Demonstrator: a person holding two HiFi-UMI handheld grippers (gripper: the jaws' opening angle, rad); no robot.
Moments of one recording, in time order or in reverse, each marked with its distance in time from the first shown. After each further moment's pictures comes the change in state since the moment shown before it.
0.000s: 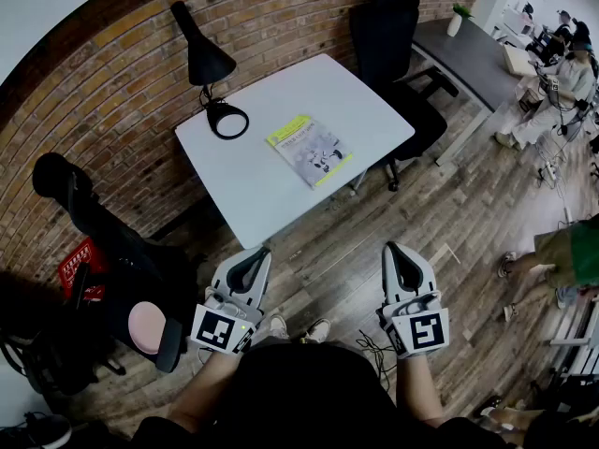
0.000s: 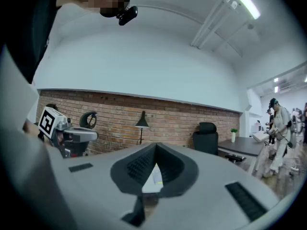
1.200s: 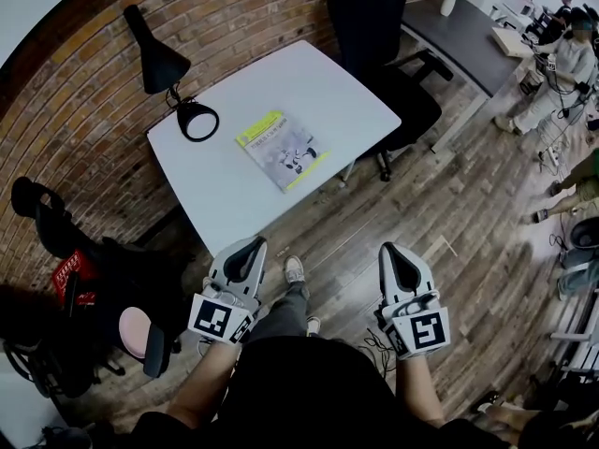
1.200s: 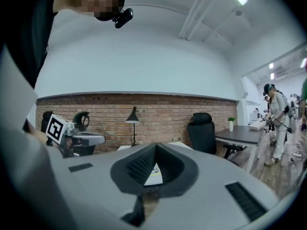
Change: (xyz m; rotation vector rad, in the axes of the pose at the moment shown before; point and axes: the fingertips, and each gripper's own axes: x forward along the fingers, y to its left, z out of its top) left arm 0.109 -0.019 -0.045 -0.043 0.065 -0.004; right arm 0.013 -0.098 -0.045 0.098 0.031 -0.004
